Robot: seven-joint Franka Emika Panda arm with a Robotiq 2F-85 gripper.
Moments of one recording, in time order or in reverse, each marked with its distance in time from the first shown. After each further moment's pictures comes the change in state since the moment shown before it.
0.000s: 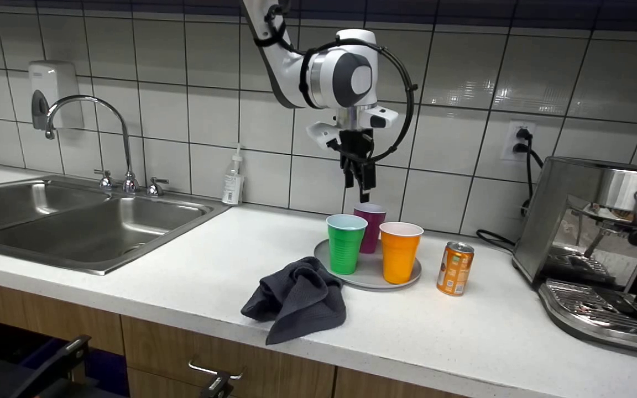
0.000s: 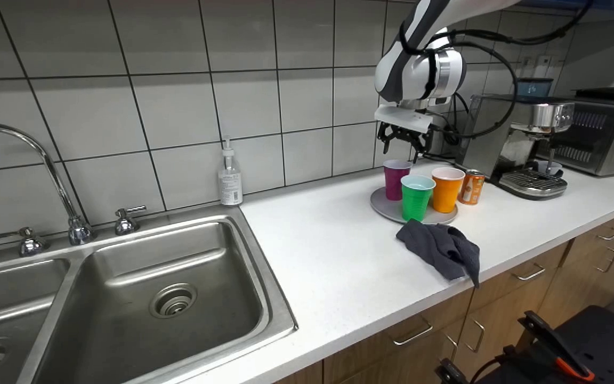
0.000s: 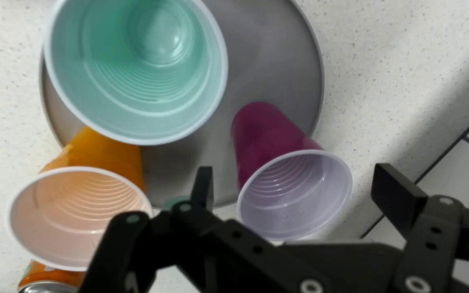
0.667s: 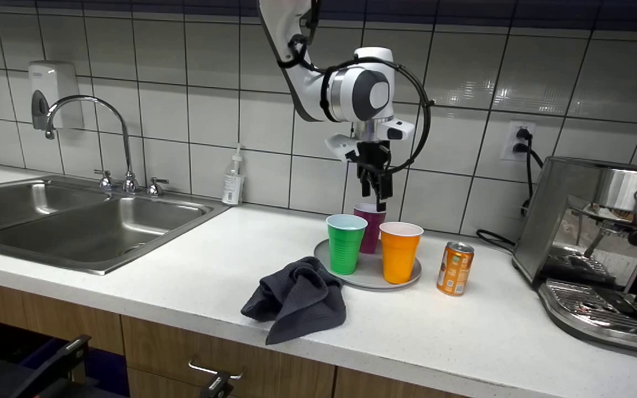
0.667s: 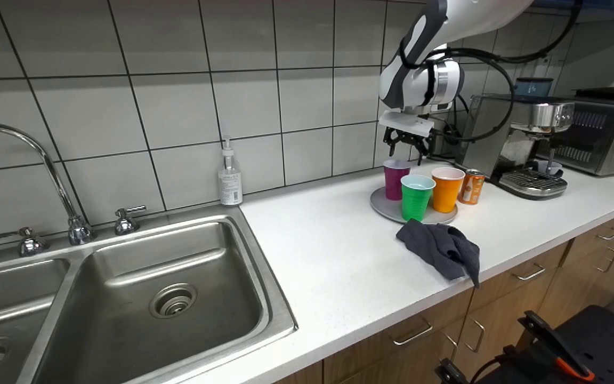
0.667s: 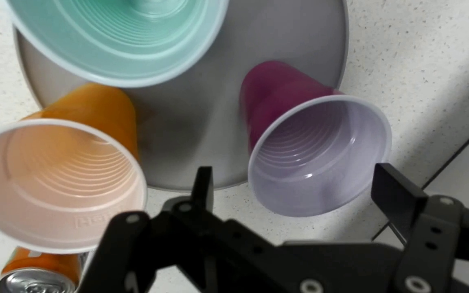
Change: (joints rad) arm -0.059 0.137 0.000 0.171 0.012 -0.046 0.001
